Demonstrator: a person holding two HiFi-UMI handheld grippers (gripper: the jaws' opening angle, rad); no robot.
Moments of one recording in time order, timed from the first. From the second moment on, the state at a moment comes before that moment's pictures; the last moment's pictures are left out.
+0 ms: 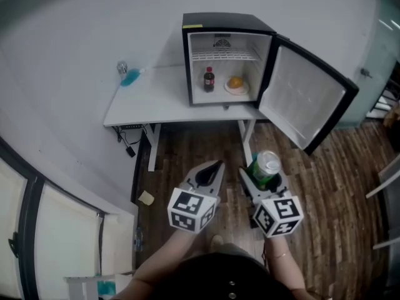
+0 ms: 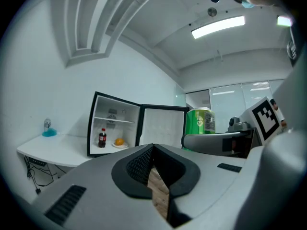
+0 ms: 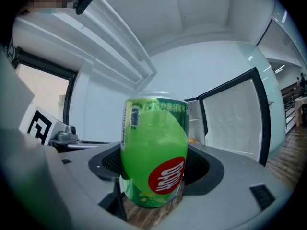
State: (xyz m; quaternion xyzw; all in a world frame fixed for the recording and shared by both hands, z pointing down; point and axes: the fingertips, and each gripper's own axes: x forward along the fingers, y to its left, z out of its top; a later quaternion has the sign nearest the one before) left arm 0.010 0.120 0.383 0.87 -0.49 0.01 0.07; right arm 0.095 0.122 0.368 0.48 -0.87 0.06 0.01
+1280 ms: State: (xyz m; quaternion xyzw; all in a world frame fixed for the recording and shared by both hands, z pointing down) left arm 0.019 -0.125 0.394 0.87 -0.48 0.01 0.08; right arm 0.081 -0.112 0.387 0.46 -0.89 0.07 0.01
